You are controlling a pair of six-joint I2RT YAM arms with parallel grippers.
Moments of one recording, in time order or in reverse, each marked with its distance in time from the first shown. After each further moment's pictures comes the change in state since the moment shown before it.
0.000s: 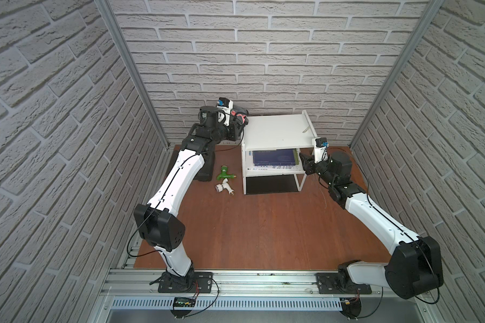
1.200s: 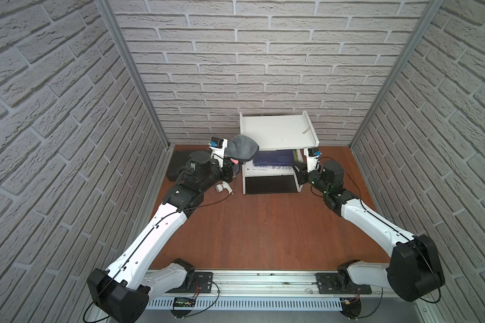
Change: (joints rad) left arm -0.132 -0.602 -0.674 0.158 -0.137 -0.037; right arm 0.064 -0.035 -0.119 0.057 -0.078 0.150
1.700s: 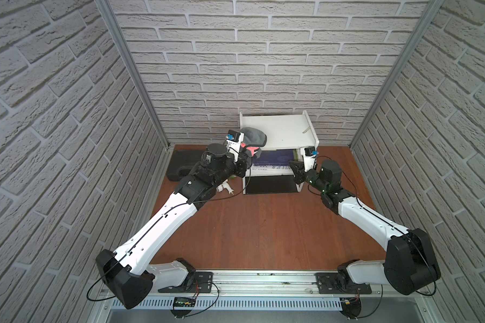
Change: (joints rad) left arm -0.109 0.094 0.115 -0.071 -0.142 0.027; right arm 0.005 0.069 0.002 0.086 -0.106 0.006
